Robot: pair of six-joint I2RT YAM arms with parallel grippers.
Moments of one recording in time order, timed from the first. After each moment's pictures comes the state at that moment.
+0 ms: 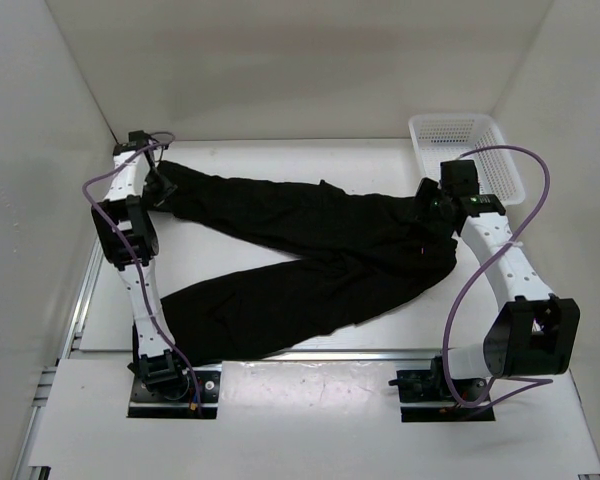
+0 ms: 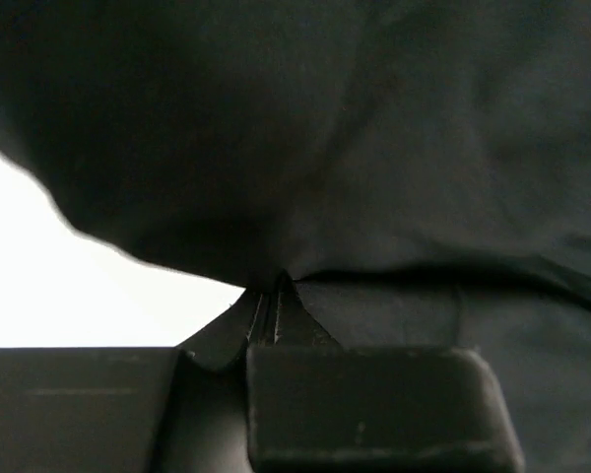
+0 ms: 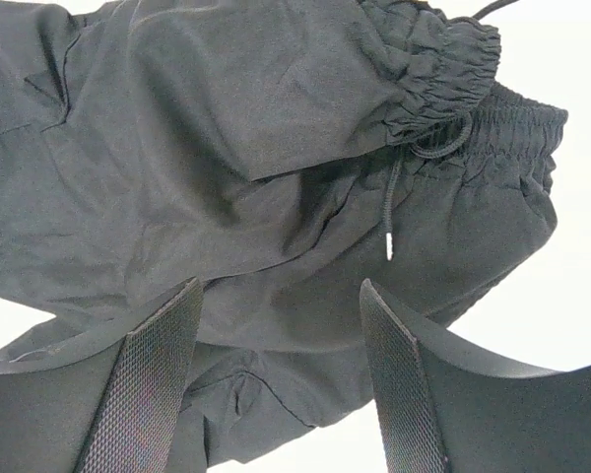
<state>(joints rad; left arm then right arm) 0.20 2.42 2.16 -1.06 0.01 -0.54 0.10 1.38 1.17 -0.68 0.01 0.45</state>
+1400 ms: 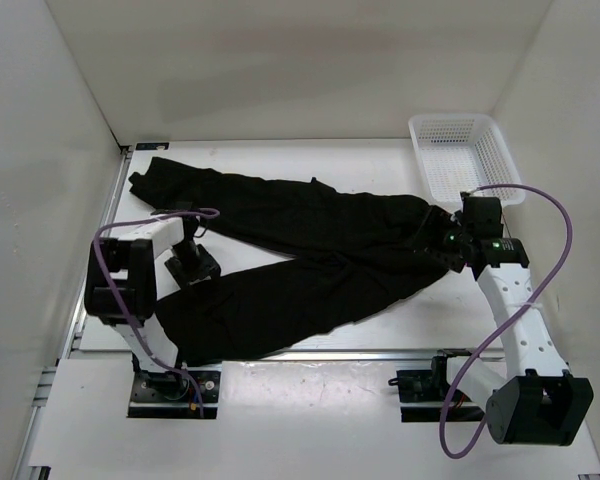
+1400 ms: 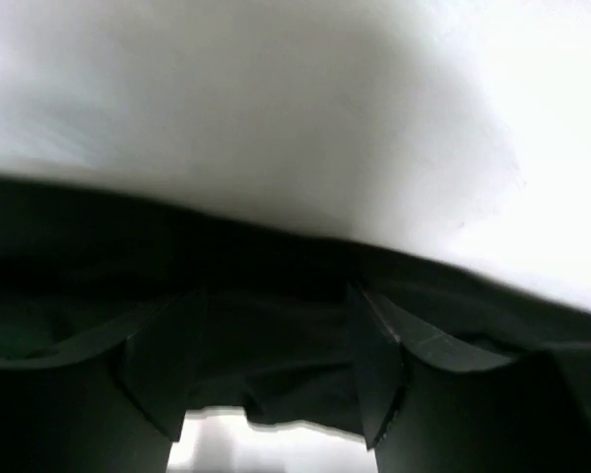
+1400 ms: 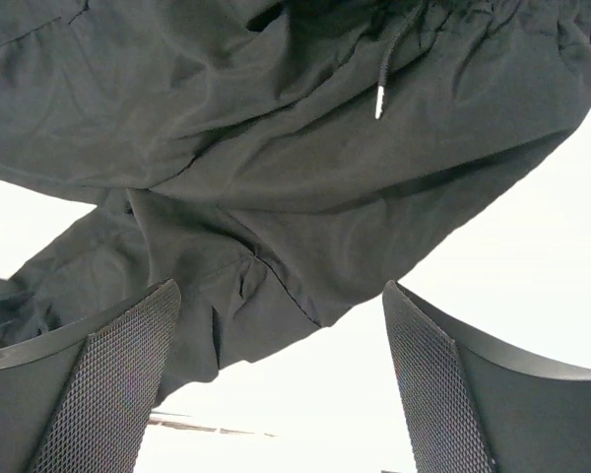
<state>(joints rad) -0.06 1.70 1.01 -0.89 0.01 -0.70 0.02 1.04 0.93 -0.76 -0.21 0.47</state>
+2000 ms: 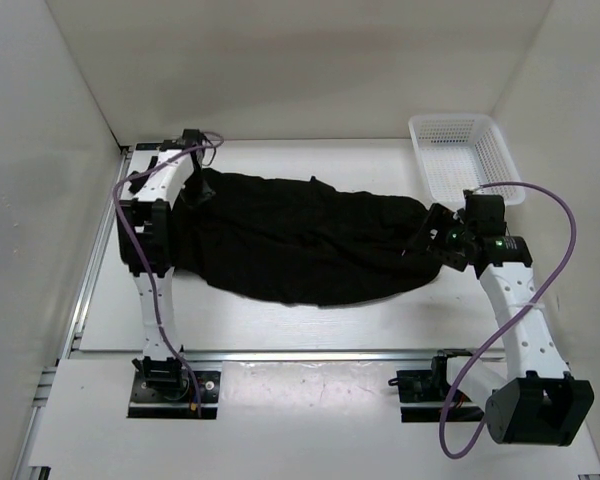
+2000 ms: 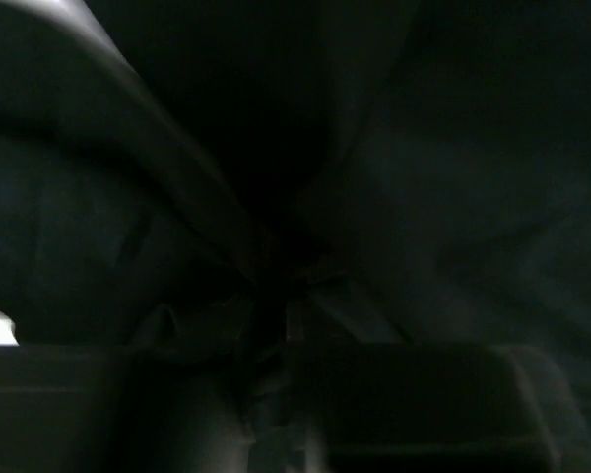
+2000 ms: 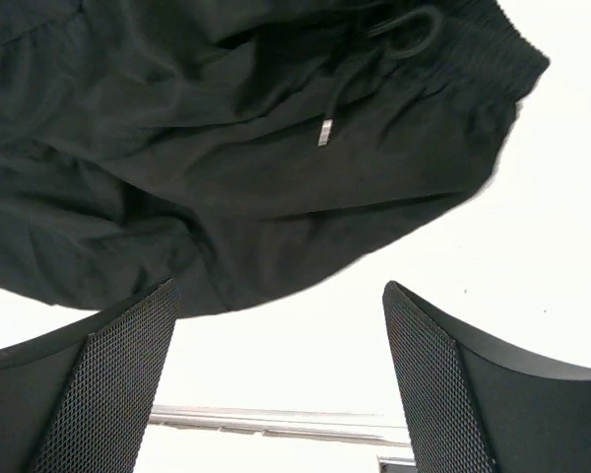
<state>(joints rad) -0.07 2.19 1.91 -1.08 -0.21 -0.65 0.02 1.03 0.97 -0.79 -0.19 0.46</state>
